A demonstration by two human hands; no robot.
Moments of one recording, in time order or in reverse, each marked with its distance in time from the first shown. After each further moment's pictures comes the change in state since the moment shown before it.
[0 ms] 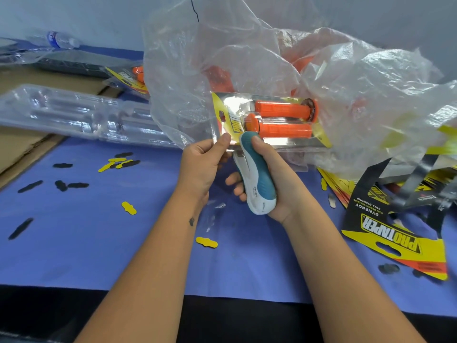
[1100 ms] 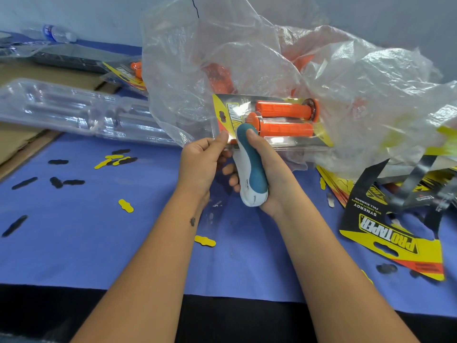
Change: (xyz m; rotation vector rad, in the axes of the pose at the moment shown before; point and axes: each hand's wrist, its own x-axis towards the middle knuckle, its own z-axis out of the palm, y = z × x) left_hand 0.001 -0.006 0.002 -0.116 0.012 -0.021; right_hand 0.009 -0.001 0.010 -0.002 0.078 -0.045
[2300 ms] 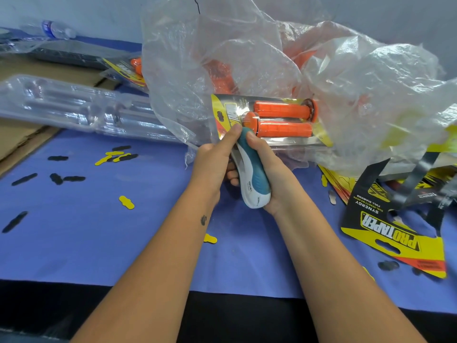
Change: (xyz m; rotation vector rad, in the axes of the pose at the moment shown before) left_hand -0.011 0.010 0.019 -0.010 0.014 -0.208; right_hand 0.008 0.012 0.000 0.090 0.071 -0.062
